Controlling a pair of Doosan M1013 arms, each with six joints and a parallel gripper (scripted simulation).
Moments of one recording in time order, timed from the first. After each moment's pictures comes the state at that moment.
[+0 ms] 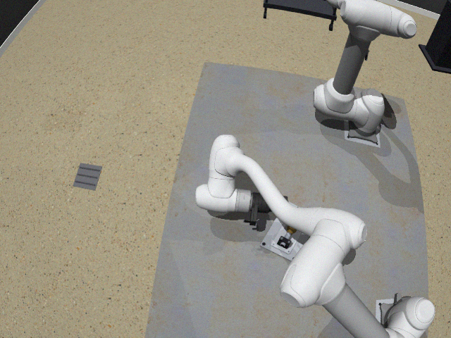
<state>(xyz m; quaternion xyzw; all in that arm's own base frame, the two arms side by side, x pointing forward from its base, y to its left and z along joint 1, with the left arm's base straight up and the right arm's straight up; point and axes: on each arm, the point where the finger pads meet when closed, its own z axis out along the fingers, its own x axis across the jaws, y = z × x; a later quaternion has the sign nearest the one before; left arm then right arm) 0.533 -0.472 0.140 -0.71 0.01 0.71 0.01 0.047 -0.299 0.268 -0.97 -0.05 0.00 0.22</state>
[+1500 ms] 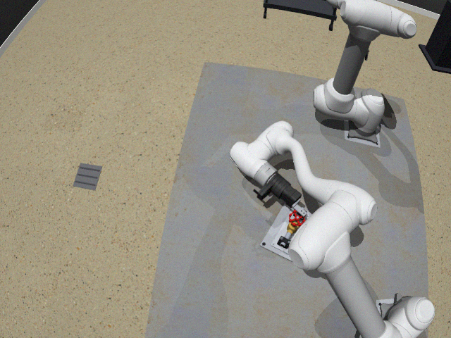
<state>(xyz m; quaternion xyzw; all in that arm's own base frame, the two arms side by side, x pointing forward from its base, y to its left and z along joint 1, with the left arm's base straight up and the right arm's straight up) 0.515 -0.465 0.140 -0.66 0.24 0.66 0.25 0.047 -0.299 0.268 -0.97 -0.05 0.00 0.22</state>
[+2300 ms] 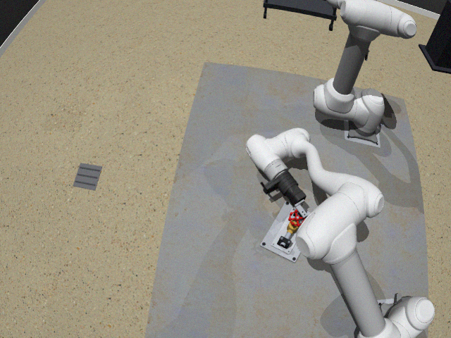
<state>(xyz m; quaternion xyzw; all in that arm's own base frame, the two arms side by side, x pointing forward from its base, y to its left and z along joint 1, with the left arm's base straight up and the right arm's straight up) 0.511 -0.460 0.140 -0.63 0.31 0.63 0.31 0.047 -0.299 0.268 -0.97 -0.05 0.00 0.22</state>
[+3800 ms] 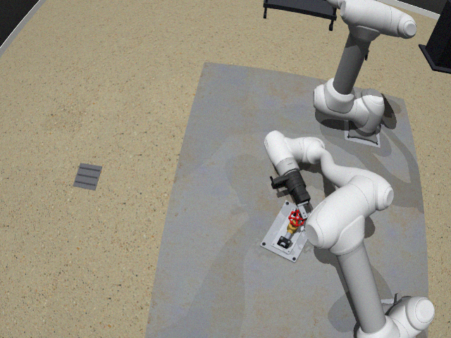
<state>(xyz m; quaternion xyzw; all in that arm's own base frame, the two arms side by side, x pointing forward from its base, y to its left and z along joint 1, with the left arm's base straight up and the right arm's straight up) 0.507 -0.455 0.140 -0.59 0.39 0.59 0.39 0.047 -0.299 0.268 -0.97 -0.05 0.00 0.22</state>
